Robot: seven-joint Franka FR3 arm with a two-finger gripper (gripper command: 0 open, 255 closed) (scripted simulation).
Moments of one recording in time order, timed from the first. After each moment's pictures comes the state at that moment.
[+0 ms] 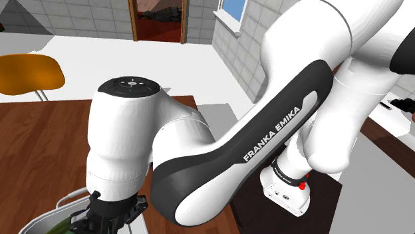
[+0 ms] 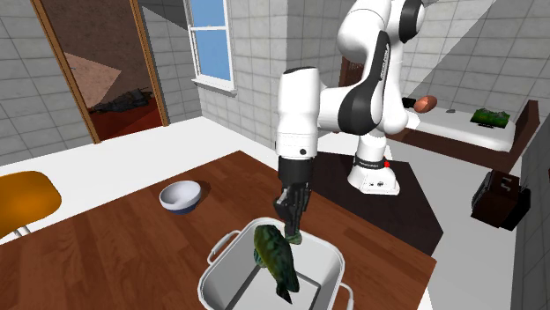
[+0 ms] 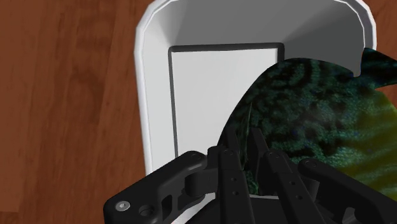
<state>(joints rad) 0.41 0.14 0.74 -2.16 0.18 2.54 1.33</state>
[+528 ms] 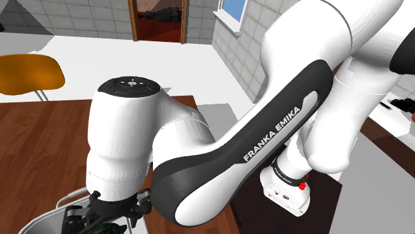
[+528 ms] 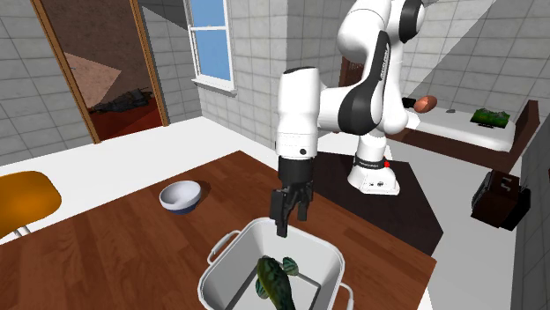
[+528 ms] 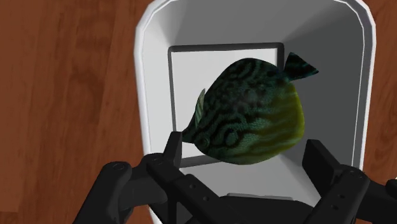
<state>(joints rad) 0.41 0.14 0.74 -2.16 0.18 2.54 1.33</state>
